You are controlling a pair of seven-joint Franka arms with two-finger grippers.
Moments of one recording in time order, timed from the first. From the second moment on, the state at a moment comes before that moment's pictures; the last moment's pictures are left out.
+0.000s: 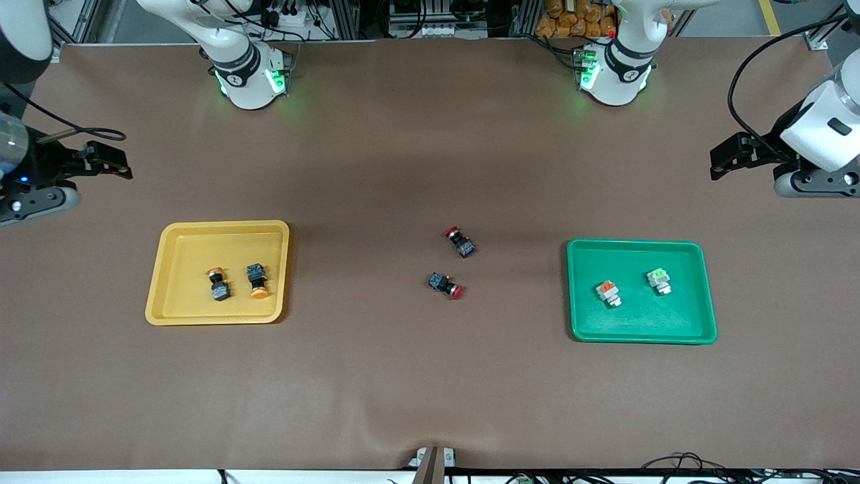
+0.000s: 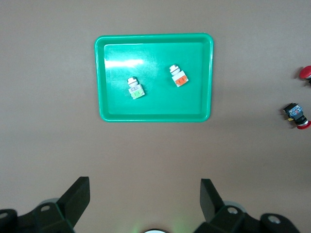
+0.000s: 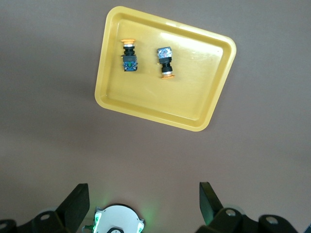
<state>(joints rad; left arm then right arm) -0.01 0.03 -0.11 -1.53 0.03 1.50 -0.05 0.00 0.08 0.00 -1.54 -0.02 1.39 -0.29</state>
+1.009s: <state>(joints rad) -0.01 0.02 -0.10 -1.52 0.03 1.51 -0.04 -0.01 -0.01 0.03 -1.67 -0.02 1.44 -0.24</state>
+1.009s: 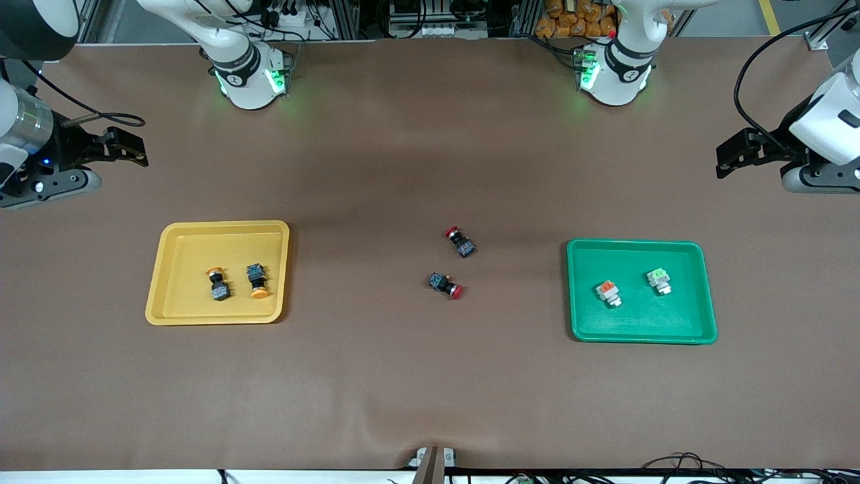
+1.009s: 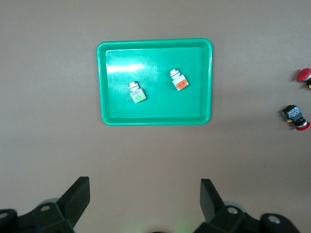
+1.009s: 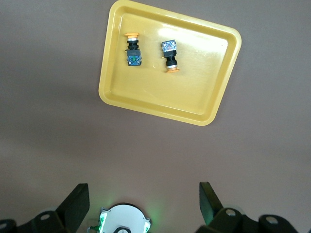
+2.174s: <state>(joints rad) -0.01 0.02 -0.10 -1.52 0.03 1.50 -0.04 -0.02 -0.01 0.05 -1.63 -0.02 1.46 -0.24</state>
